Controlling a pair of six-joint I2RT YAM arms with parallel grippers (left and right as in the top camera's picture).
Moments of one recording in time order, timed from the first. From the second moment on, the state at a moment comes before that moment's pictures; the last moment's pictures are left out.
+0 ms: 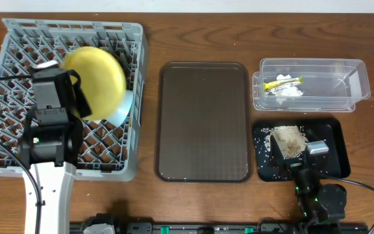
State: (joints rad) left arm 0.09 1.13 1.14 -0.77 -0.43 -0.17; right arm 0.10 0.02 0.01 -0.06 -0.10 0.07
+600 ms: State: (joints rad) left arm 0.12 1.43 1.14 -0.47 -0.91 0.23; right arm 0.10 0.02 0.01 -0.06 -0.10 0.07
